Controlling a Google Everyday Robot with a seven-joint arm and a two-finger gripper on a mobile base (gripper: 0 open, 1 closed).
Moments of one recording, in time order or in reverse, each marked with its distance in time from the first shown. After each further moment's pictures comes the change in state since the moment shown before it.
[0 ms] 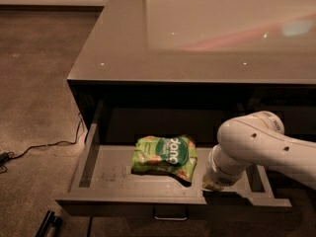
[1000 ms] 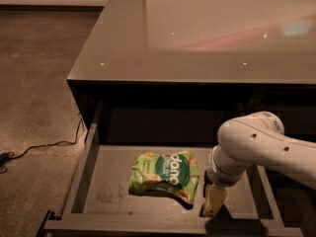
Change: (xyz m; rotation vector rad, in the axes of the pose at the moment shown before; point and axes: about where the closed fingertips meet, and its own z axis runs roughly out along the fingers) arm 0.000 0.000 0.000 0.000 0.000 0.000
